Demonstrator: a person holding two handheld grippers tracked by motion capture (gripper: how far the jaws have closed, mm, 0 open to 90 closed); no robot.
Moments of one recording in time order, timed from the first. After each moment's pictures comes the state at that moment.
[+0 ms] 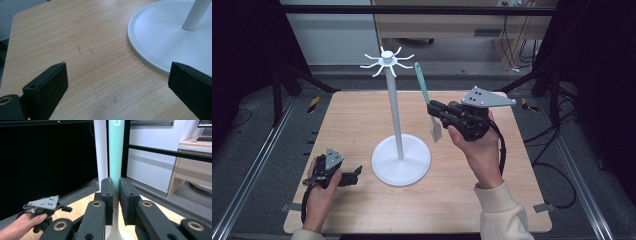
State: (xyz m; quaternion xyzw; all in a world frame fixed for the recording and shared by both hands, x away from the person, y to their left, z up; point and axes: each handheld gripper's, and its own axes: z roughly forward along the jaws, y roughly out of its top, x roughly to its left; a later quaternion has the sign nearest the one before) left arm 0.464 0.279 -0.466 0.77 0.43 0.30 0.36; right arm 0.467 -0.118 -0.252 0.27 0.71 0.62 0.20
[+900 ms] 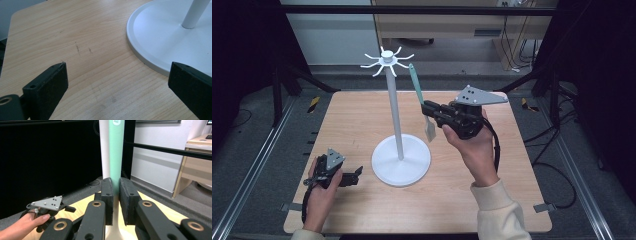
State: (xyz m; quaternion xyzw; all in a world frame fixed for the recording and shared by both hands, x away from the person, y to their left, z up) left arm 0.465 0.277 -0.468 0.78 0.43 0.30 0.35; right arm 0.476 -0.108 -0.255 0.26 0.72 0.62 0.19
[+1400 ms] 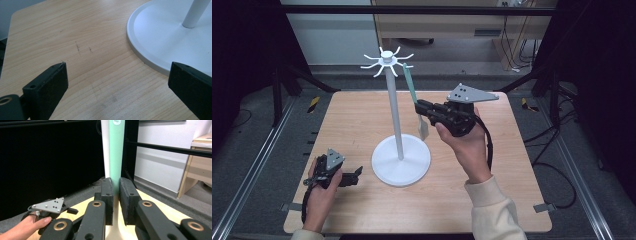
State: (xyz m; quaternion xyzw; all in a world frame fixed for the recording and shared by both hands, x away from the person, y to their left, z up) left arm 0.465 0.278 -0.468 0.78 0.43 0.30 0.35; right arm 0.484 -0.094 -0.259 0.26 0.72 0.62 0.17
